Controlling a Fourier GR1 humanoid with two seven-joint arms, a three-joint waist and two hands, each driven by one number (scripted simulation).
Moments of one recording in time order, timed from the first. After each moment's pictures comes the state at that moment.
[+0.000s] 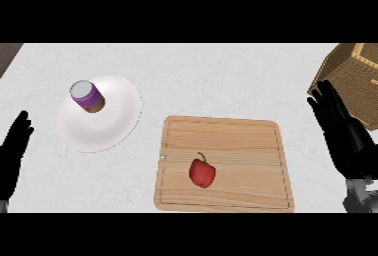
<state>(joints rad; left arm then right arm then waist) 0.06 0.62 -0.10 -1.49 0.23 0.32 0.02 -0.10 -0.47 0.18 -1.69 -0.40 -0.26 0.09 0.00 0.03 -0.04</state>
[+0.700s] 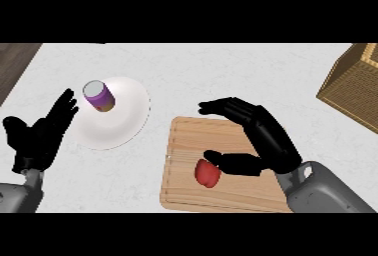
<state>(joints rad) -0.14 0.52 -0.16 -1.46 0.32 0.20 0.14 -0.46 -0.42 0.61 -1.67 0.19 -0.27 0.01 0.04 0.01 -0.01</state>
